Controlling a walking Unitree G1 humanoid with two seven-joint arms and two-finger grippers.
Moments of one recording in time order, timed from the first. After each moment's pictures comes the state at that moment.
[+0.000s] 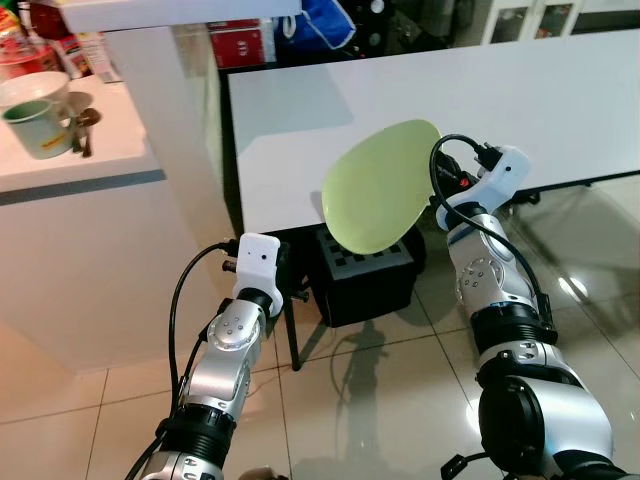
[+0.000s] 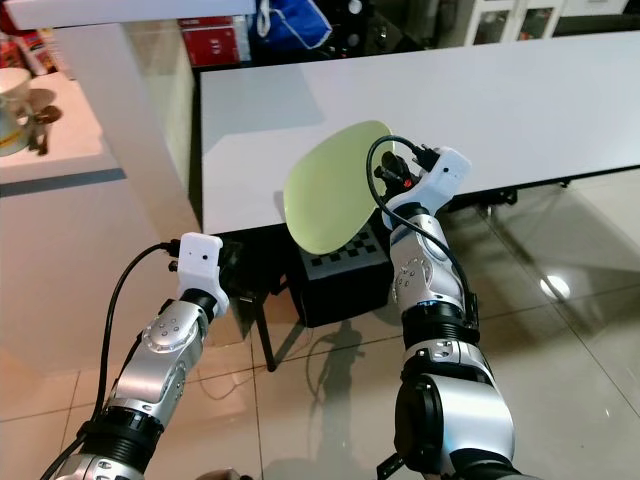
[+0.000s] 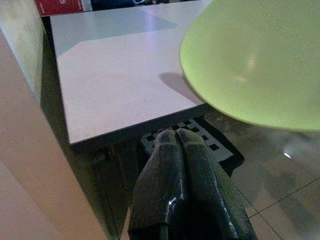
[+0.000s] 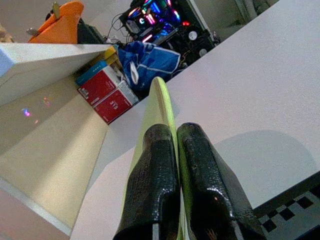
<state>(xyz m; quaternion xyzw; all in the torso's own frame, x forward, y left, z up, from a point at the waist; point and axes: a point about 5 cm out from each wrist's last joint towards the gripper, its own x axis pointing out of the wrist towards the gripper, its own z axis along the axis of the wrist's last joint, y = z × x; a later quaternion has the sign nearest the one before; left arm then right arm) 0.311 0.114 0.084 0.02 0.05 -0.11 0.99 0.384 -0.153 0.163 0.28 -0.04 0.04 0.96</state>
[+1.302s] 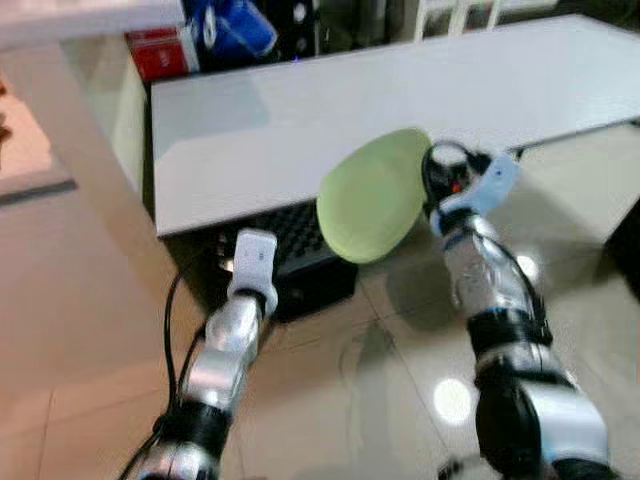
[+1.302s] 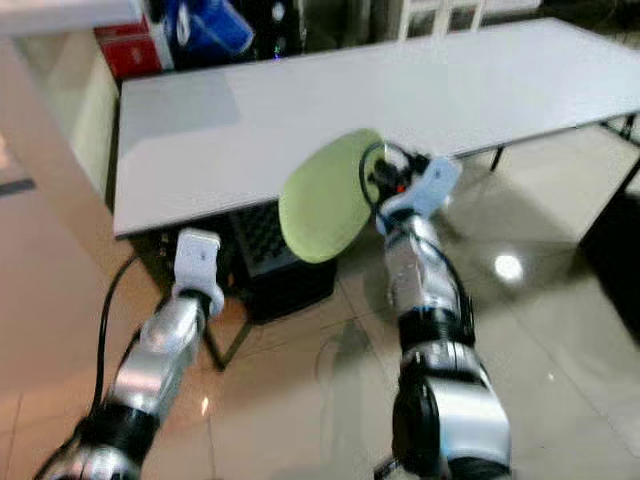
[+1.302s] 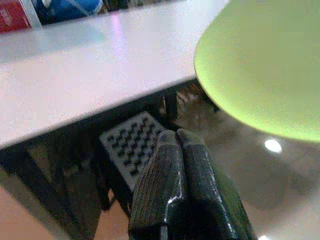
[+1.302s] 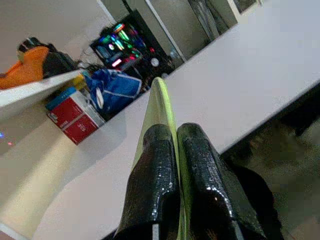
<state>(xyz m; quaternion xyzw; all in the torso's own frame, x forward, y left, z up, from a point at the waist) 0.317 0.119 0.085 0.05 0.06 -0.09 0.99 0.383 -0.147 0.158 0.28 -0.02 0.05 0.96</state>
